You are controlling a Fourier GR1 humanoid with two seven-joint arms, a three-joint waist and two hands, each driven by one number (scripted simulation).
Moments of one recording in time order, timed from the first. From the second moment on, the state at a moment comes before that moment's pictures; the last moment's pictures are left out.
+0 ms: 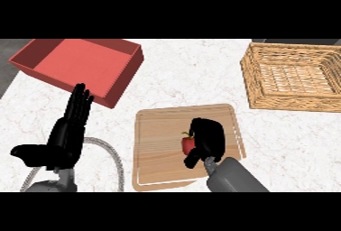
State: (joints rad) left arm -0.04 0.17 -0.12 -1.66 0.13 0.22 -0.01; right arm -0.39 -0.07 0.66 -1.18 0.91 -0.17 0.82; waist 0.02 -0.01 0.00
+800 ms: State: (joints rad) left arm -0.01 0.16 -0.10 -1.68 0.12 0.22 0.00; right arm -0.30 -0.18 0.57 -1.37 0.78 -0.32 0.34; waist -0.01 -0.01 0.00
